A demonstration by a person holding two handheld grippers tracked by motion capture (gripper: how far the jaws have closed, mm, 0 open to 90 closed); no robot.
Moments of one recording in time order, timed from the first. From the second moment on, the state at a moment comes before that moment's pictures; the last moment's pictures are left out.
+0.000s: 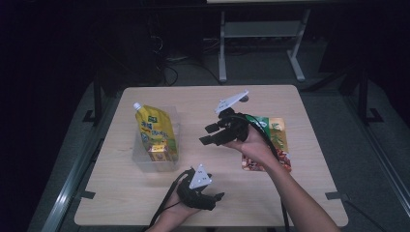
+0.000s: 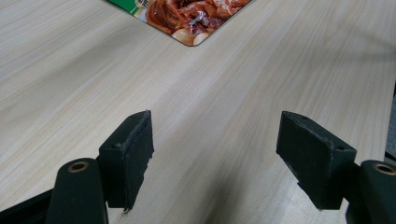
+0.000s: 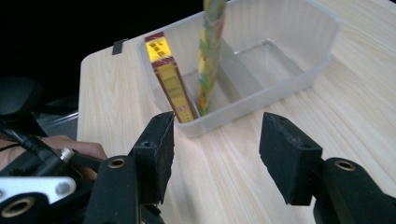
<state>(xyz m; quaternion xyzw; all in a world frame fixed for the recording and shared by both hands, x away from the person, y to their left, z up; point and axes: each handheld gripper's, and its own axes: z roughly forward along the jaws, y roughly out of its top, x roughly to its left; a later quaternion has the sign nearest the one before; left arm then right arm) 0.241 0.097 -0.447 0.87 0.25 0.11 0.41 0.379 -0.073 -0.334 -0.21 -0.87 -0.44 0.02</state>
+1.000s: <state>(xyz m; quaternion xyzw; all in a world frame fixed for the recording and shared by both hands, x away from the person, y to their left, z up) 0.246 0.099 -0.445 0.87 0.24 0.11 0.41 0.373 -0.186 -0.361 -0.33 -0.85 -0.42 -0.01</state>
